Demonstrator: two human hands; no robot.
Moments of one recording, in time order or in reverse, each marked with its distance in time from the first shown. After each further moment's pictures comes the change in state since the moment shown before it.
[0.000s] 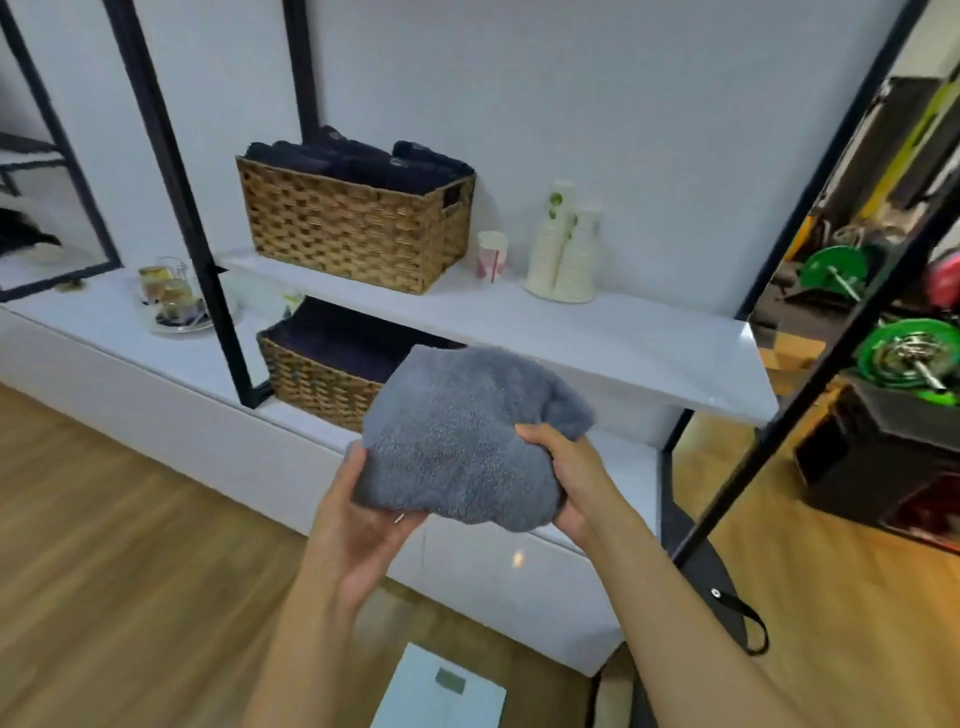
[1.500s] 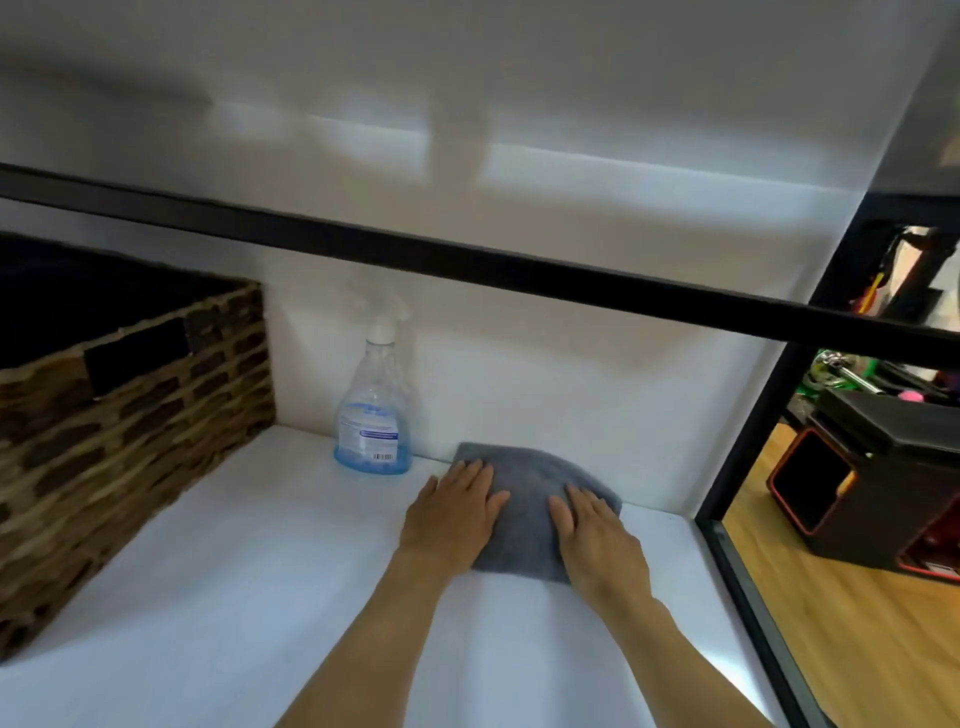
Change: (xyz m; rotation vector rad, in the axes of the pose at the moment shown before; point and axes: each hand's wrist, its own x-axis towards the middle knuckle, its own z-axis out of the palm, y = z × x) left_hand 0.613 -0.400 -0.069 2.145 -0.410 0.511; right_hand 0.499 0.183 -0.374 -1.515 0.573 -0.182
